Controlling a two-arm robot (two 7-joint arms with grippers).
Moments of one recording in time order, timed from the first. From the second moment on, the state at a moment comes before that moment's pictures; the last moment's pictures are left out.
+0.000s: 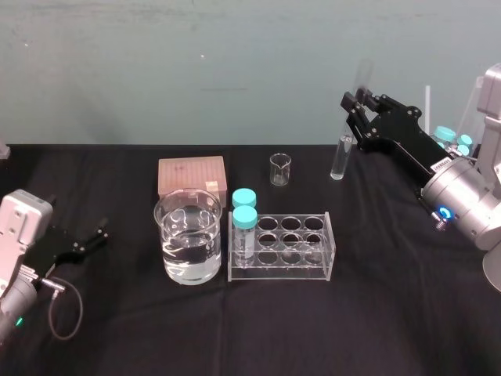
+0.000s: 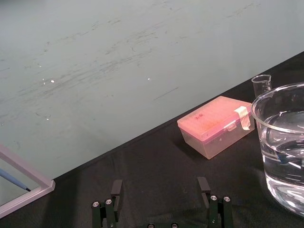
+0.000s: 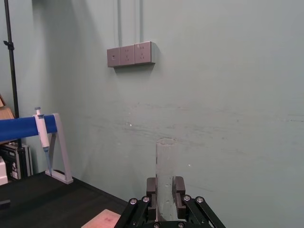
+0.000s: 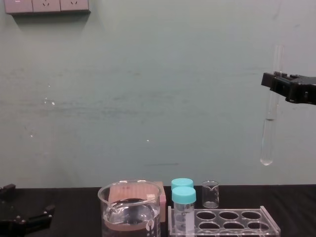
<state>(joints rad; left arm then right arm) -0.20 0.60 0.45 -1.41 -0.25 -0.12 0.03 0.32 0.39 -0.20 -1.51 0.46 -0.07 0.39</state>
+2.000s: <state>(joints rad) -0.20 0.60 0.45 -1.41 -0.25 -0.12 0.03 0.62 0.21 -0.56 -1.16 0.51 -0.14 0.71</state>
